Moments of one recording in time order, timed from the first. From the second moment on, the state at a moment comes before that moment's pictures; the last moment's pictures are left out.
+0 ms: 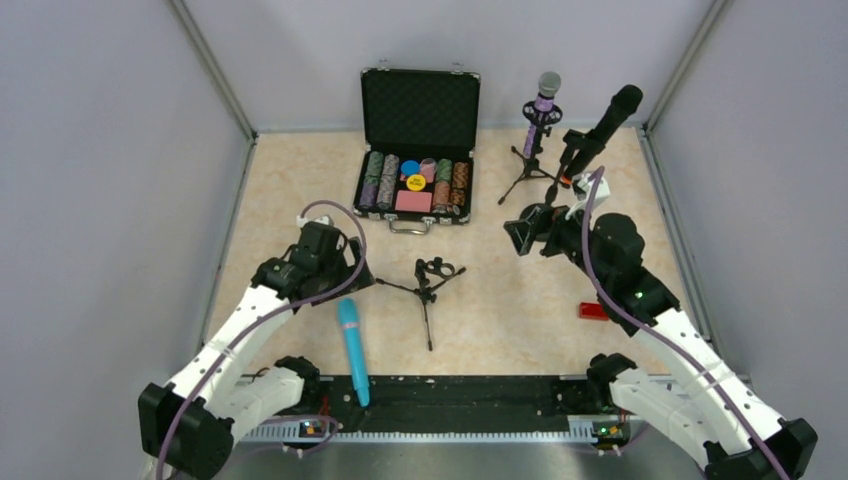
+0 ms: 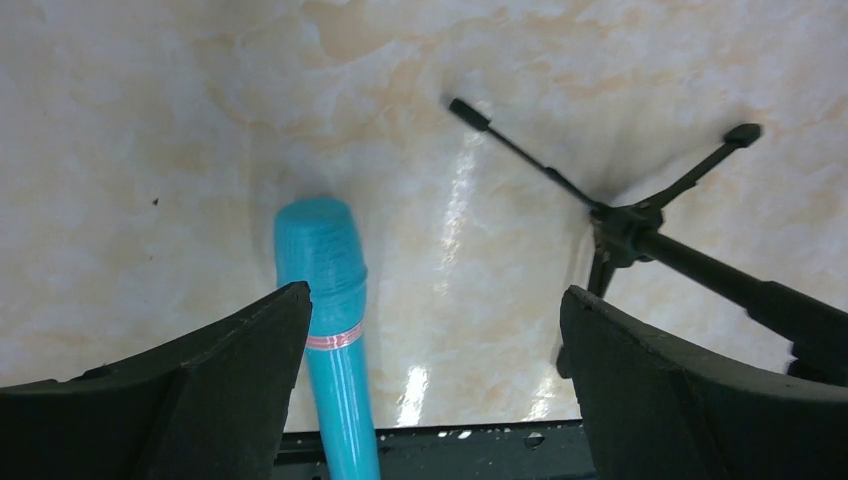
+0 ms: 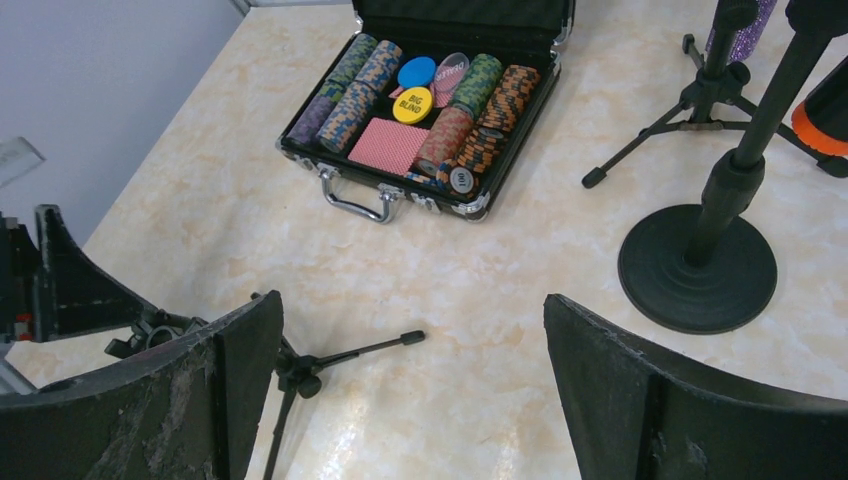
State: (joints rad) left arm -0.39 0.95 0.79 -0.76 -0.05 -0.67; right arm 0.47 0.77 0.73 -0.14 -0.03 0.33
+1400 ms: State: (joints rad) left arm -0.39 1.38 0.70 -0.80 -0.09 -0.78; right arm 0.47 0.83 0.68 -0.21 -0.08 0.41
